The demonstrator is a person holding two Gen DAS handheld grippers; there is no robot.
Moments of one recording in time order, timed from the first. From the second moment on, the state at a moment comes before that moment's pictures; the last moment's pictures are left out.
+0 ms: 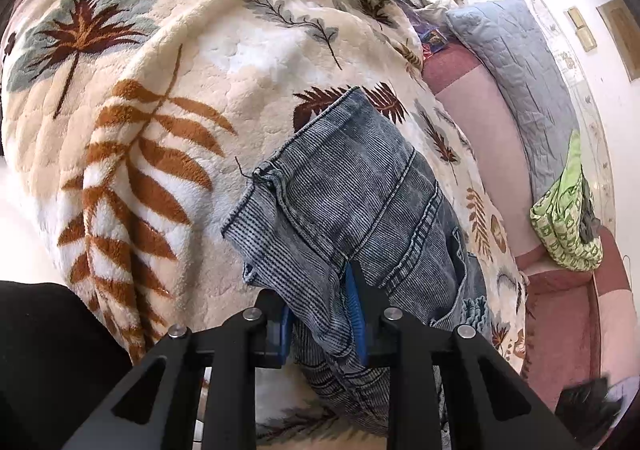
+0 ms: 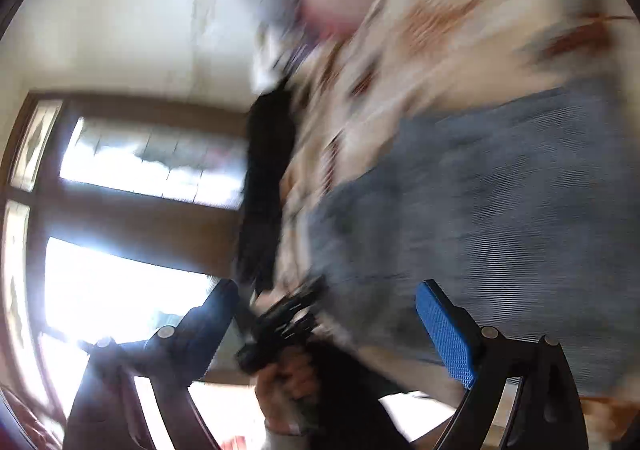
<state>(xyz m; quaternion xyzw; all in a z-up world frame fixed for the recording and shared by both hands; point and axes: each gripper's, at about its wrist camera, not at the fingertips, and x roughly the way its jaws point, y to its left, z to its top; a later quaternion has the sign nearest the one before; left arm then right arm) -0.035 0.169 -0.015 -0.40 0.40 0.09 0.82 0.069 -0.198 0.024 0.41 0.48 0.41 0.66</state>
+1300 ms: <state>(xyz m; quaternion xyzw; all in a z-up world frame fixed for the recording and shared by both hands) -0.046 -0.194 0.040 0.11 0.43 -0.24 0.86 0.012 -0.423 -0.077 0.54 0.39 0.22 0.72</state>
